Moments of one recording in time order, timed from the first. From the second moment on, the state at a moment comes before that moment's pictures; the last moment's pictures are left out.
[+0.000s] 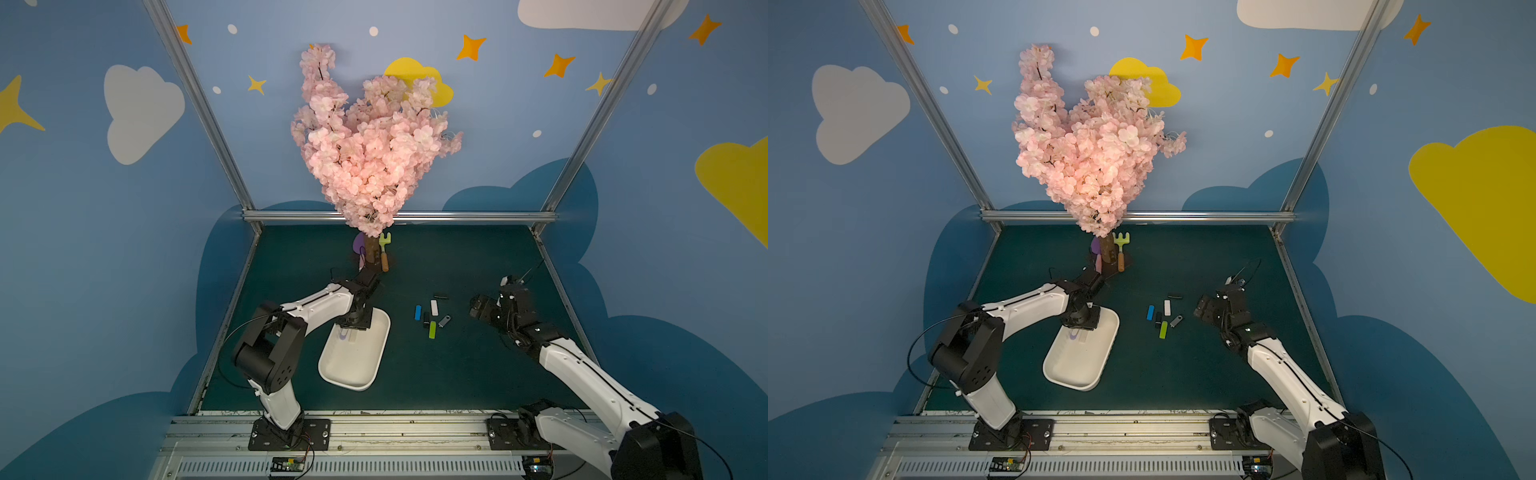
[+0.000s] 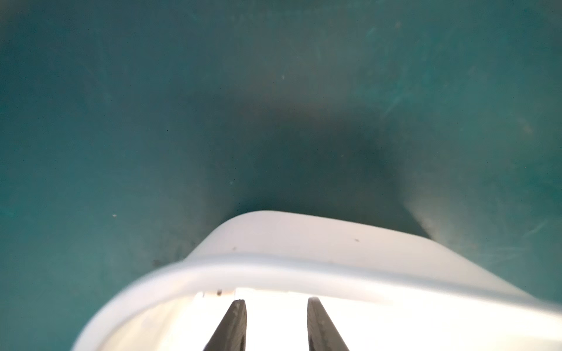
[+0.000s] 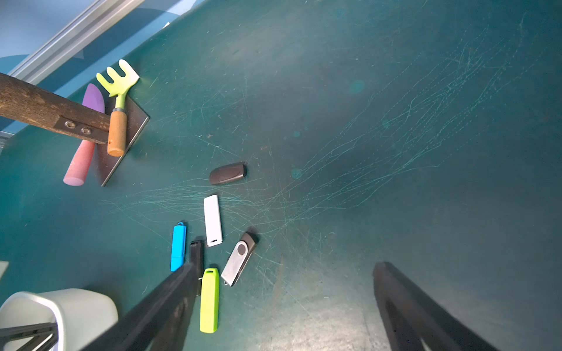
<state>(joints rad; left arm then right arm) -0.52 1.73 1.13 -0.81 -0.12 -0.42 0.36 1.05 0.64 -0.34 0.14 0.62</state>
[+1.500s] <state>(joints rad) -0.68 0.88 0.95 -1.06 -0.17 -0.51 0.59 1.80 1.11 -0.66 0.08 0.85</state>
